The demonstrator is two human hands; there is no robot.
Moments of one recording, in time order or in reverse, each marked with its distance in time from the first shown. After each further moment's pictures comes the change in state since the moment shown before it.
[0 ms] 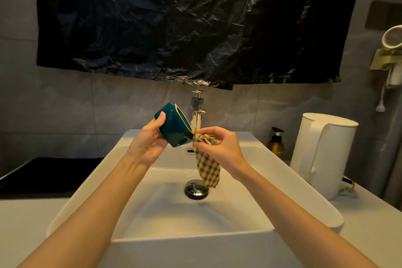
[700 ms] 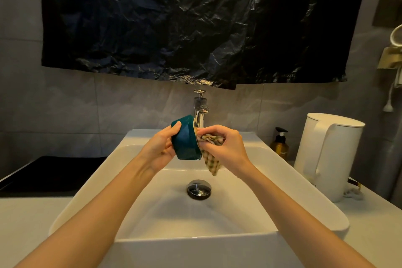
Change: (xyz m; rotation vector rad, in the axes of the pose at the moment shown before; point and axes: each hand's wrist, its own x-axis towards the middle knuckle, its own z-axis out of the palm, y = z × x) left_hand -0.006 -0.015 0.007 0.252 0.003 -0.092; right_hand 0.004 0.008 -0.005 -0.056 -0.012 -0.195
